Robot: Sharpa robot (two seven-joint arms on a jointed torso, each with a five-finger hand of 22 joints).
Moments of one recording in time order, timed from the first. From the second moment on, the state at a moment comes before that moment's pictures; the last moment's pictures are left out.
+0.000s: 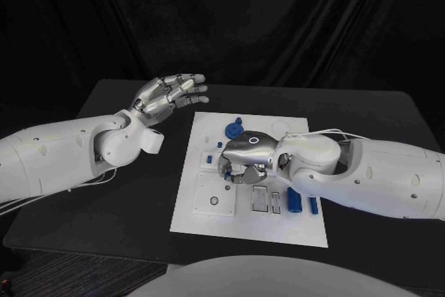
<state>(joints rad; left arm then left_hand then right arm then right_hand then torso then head) 1.27 -0.88 -0.21 1.39 -0.03 0.17 0.68 1.55 0.16 -0.18 0.22 0.55 0.64 0.14 0.24 0.13 0.25 0.17 0.65 0.07 0.31 0.18 0.57 0.10 0.15 0.45 0.29 0.09 0.96 1.25 -0.65 -0.21 1.68 -1.76 -0.17 0.03 1.42 -0.11 0.33 0.00 0.44 1.07 0.11 0.16 0.30 1.14 0.06 0.28 0.25 1.47 -0.03 1.34 1.21 0.10 1.40 0.08 1.05 1.31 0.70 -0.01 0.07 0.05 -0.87</state>
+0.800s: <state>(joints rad) 1.27 -0.87 -0.21 1.38 -0.03 0.17 0.68 1.55 0.16 -0.18 0.22 0.55 0.64 0.14 0.24 0.13 0.25 0.17 0.65 0.07 0.31 0.18 0.57 0.10 0.15 0.45 0.29 0.09 0.96 1.23 -0.64 -0.21 1.67 -1.76 -0.12 0.03 1.43 -0.11 0.33 0.00 0.44 1.07 0.11 0.15 0.29 1.14 0.06 0.27 0.24 1.47 -0.03 1.34 1.20 0.10 1.40 0.08 1.04 1.31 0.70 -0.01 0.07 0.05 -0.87</state>
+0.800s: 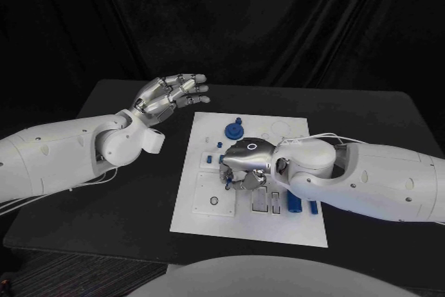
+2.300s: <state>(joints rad) 1.27 -0.86 -0.21 1.37 -0.03 0.19 0.68 1.56 0.16 -0.17 0.21 0.55 0.64 0.14 0.24 0.13 0.24 0.17 0.65 0.07 0.31 0.18 0.57 0.10 0.15 0.45 0.29 0.09 0.96 1.21 -0.62 -0.21 1.65 -1.78 -0.10 0.02 1.44 -0.11 0.34 -0.01 0.41 1.06 0.12 0.13 0.27 1.15 0.06 0.25 0.24 1.47 -0.03 1.34 1.20 0.10 1.40 0.08 1.04 1.31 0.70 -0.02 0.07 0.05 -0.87</state>
